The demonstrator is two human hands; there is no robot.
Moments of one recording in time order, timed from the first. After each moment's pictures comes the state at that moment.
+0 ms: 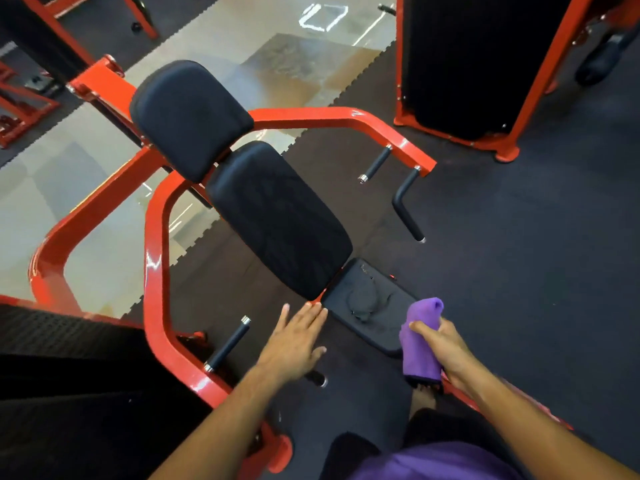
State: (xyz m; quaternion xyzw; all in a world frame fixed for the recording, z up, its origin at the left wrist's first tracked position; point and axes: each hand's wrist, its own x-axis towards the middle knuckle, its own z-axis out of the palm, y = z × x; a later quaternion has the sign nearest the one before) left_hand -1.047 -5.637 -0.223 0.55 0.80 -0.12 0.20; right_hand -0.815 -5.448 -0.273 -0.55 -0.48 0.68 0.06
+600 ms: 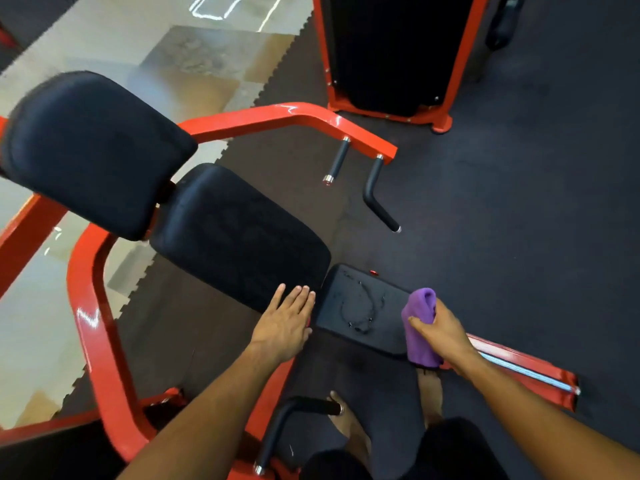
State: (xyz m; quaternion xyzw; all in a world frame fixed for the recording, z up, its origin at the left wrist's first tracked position) left_hand -1.191 -5.558 -0.278 0.69 0.68 -0.23 0.12; right_hand -0.892 -5.438 -0.304 -0.65 -0.58 0.50 0.03
